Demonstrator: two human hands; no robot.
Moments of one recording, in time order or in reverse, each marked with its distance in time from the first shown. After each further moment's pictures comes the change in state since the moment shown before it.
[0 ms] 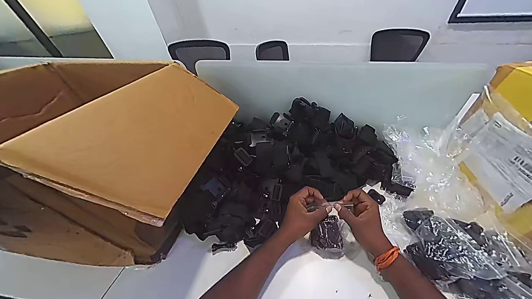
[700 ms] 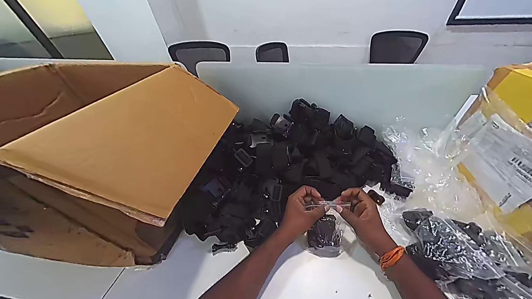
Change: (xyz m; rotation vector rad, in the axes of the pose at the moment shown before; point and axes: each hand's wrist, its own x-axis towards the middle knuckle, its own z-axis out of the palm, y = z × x) left_hand 0.003 0.000 -0.001 0.007 0.041 -0.077; right_hand 0.003 0.000 -0.012 -0.015 -0.105 0.073
